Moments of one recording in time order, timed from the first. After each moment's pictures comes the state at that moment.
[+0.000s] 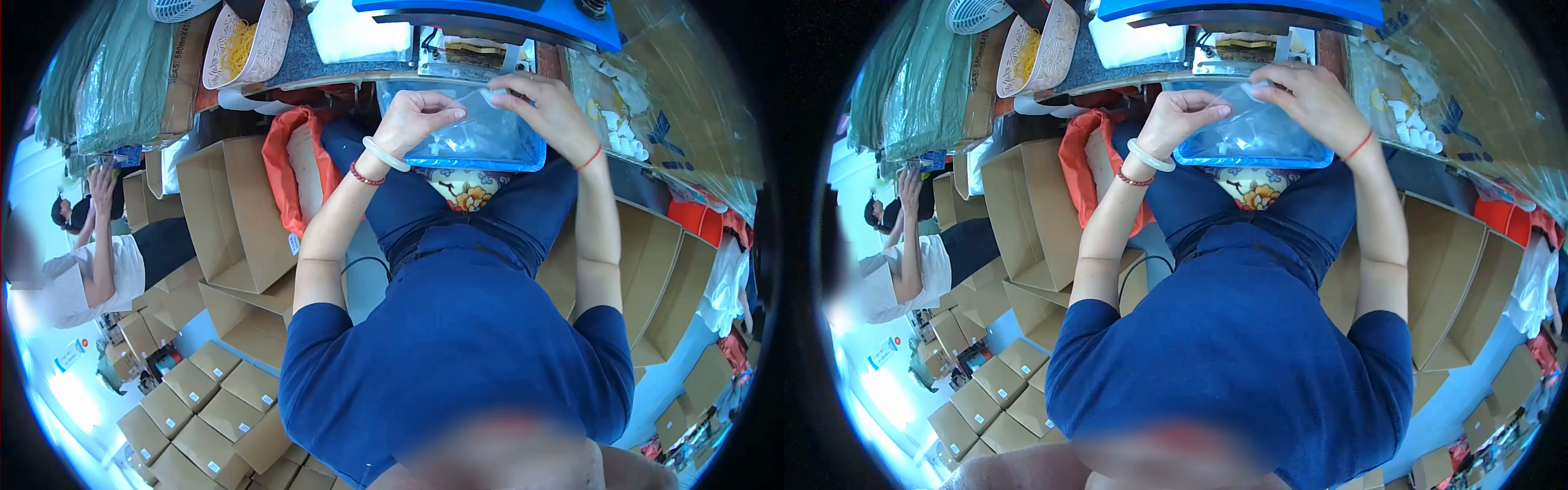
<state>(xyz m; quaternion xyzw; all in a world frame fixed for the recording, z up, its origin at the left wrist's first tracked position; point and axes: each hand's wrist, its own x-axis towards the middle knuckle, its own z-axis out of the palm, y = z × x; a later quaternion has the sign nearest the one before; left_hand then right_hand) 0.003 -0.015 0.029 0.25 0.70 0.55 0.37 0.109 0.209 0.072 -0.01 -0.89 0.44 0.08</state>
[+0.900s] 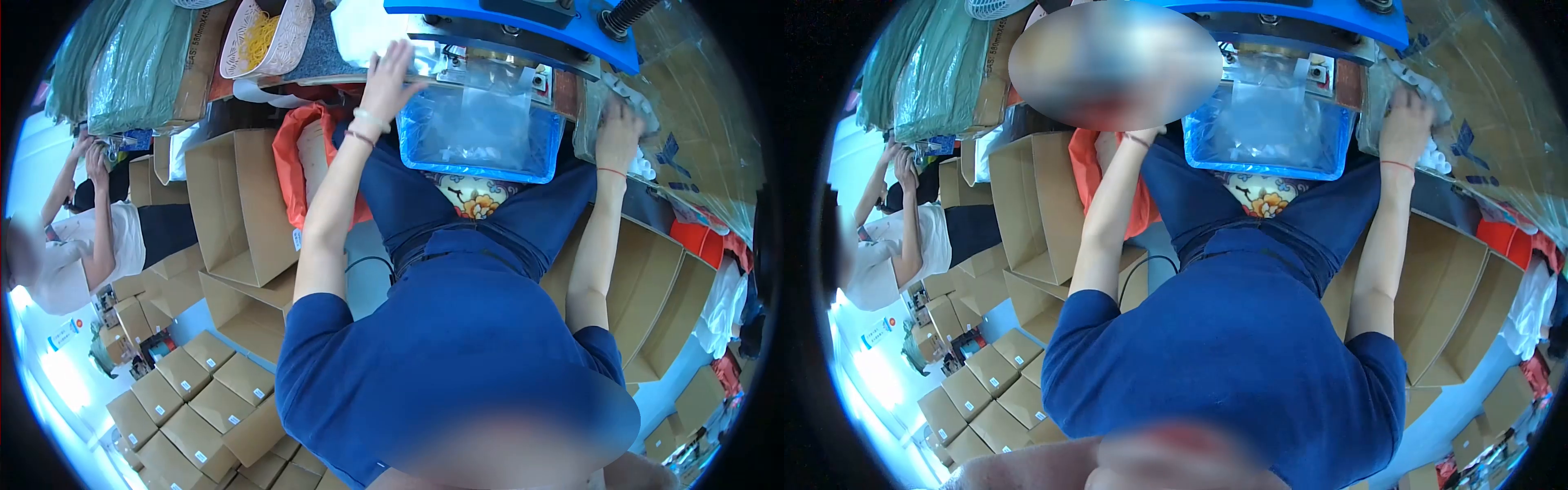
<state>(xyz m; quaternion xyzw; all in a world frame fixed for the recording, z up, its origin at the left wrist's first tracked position) -0.090 -0.044 -0.050 0.45 0.86 0.22 -0.12 0.152 0.305 -0.024 -0.30 -0.93 -0.06 0.20</state>
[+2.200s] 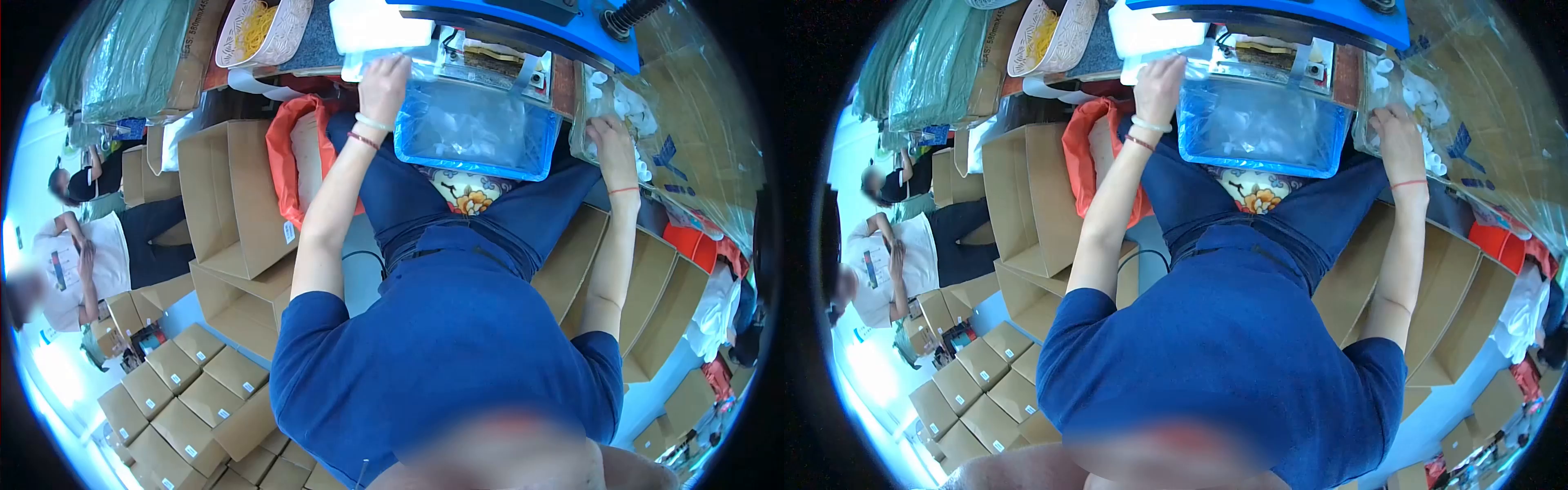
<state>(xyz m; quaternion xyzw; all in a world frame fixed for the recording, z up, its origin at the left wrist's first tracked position) -0.075 -0.045 -0.057 0.43 0.83 0.21 -0.29 0.176 0.302 0.011 -0.12 -0.99 0.09 0.05</state>
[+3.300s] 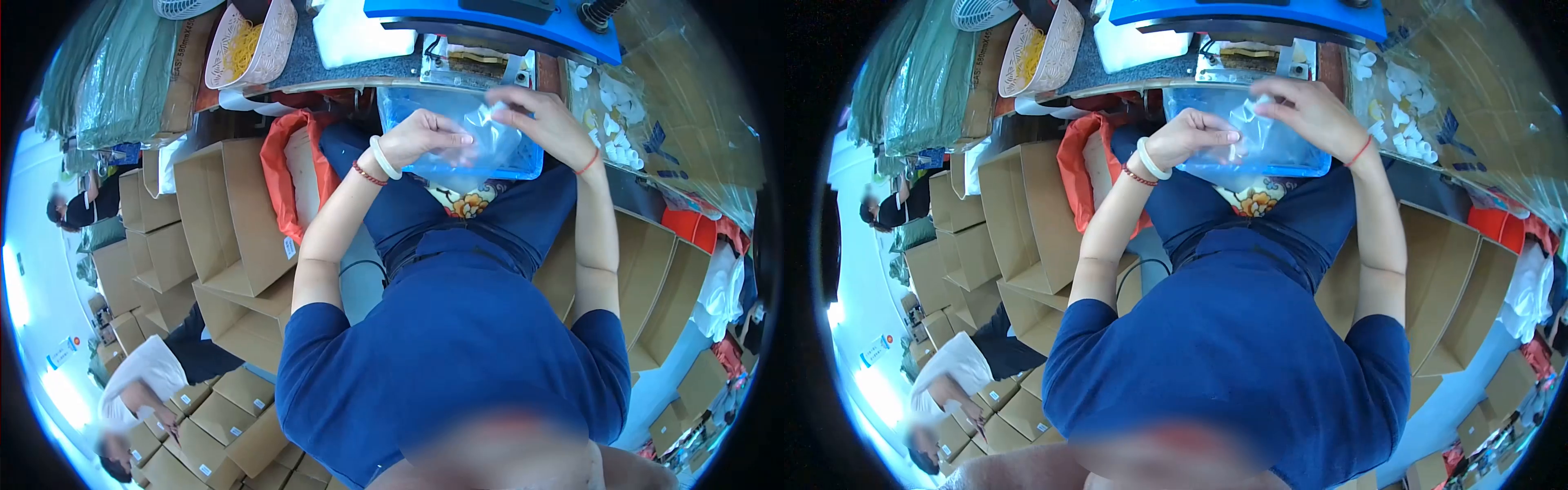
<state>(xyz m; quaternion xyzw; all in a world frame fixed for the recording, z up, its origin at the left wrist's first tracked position) 0.000 -0.019 0.019 0.20 0.53 0.59 0.59 0.107 0.209 0.082 0.07 -0.91 0.41 -0.06</state>
